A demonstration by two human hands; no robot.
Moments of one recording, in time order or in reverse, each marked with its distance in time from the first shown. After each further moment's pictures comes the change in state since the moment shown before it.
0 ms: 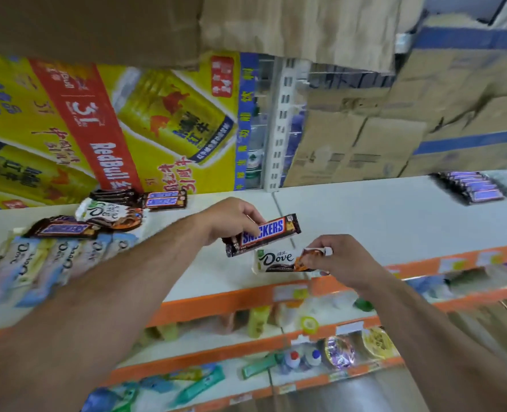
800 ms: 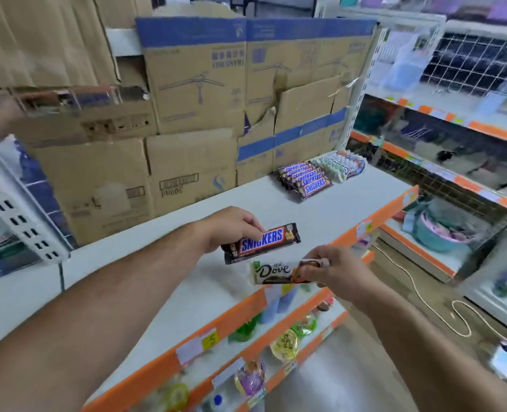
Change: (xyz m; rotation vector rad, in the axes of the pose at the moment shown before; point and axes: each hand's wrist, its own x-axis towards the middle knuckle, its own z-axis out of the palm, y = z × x) left_hand 0.226 0.235 0.265 0.086 -0.372 0.183; right_hand -0.013 0.184 -0.294 0.051 0.359 0.192
